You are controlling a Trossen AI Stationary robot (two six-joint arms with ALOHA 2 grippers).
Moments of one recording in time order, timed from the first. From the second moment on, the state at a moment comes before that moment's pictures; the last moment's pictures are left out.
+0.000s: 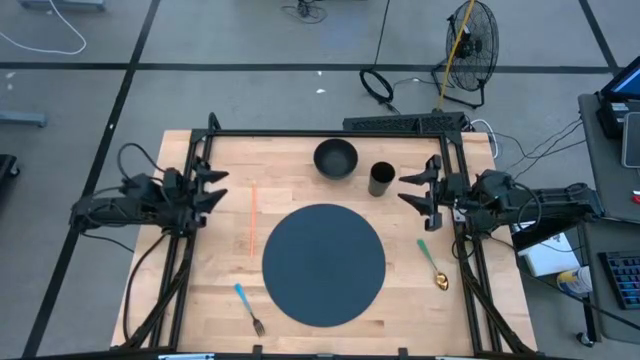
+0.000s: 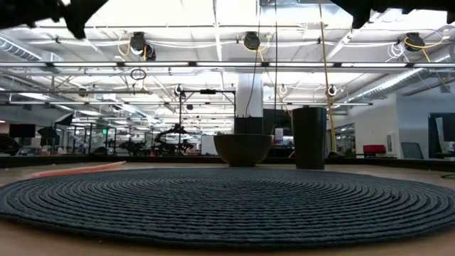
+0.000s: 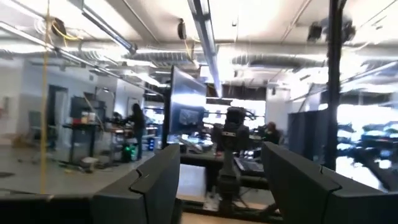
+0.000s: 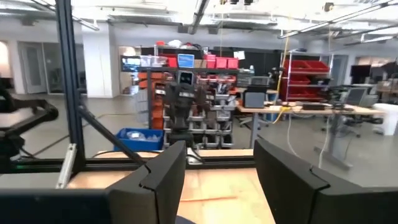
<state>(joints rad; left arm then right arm) 0.02 0.11 0.23 0.30 -0.10 -0.01 0.03 0.51 0.45 0.25 0.11 -0.04</state>
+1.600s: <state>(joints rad) 0.29 0.59 0.31 0.34 -0.34 -0.05 -0.58 1.04 0.94 -0.26 0.06 -0.01</state>
